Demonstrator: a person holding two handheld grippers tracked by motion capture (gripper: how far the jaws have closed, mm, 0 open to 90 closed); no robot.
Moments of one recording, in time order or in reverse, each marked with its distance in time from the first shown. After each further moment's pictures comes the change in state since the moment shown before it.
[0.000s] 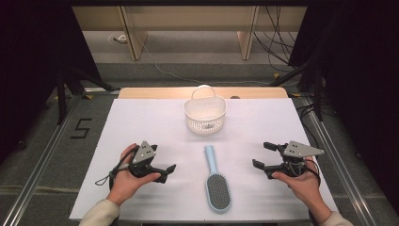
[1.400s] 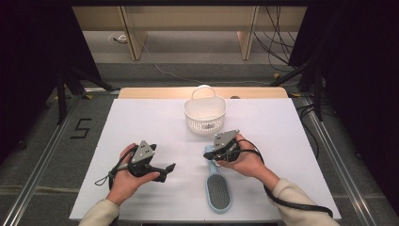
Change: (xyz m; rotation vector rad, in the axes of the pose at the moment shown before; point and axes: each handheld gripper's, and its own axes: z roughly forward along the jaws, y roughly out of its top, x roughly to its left) left arm 0.003 -0.001 0.000 -0.010 0.006 -0.015; right arm 0.053 0.055 0.161 0.398 0.315 -0.380
